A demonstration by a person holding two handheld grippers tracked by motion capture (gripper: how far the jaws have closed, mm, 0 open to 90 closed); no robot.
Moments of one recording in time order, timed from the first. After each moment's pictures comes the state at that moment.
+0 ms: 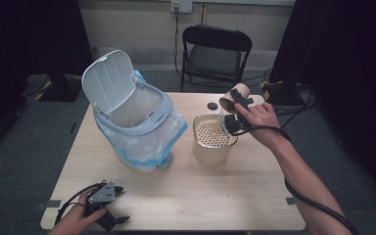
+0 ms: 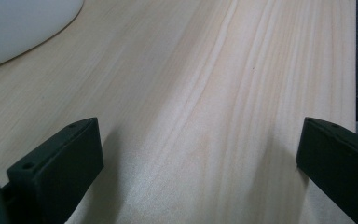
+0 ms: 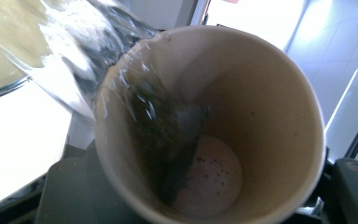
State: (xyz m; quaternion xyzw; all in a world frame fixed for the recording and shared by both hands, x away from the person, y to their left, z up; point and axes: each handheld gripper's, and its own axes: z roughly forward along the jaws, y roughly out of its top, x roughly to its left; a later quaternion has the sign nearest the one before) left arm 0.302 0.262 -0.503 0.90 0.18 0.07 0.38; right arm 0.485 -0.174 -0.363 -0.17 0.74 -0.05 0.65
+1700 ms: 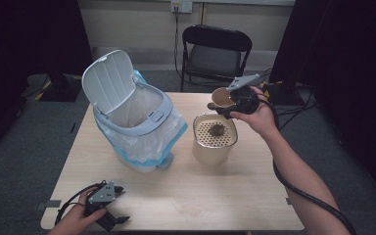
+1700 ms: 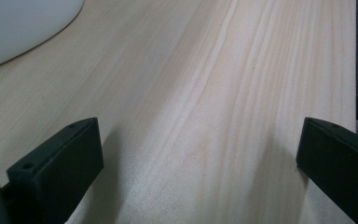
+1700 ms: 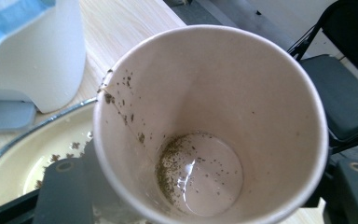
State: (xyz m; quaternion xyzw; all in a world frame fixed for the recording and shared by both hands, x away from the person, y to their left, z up) left arm 0.302 0.262 -0.503 0.90 0.18 0.07 0.38; right arm 0.518 -0.184 -0.304 0.24 0.87 0.35 0.23
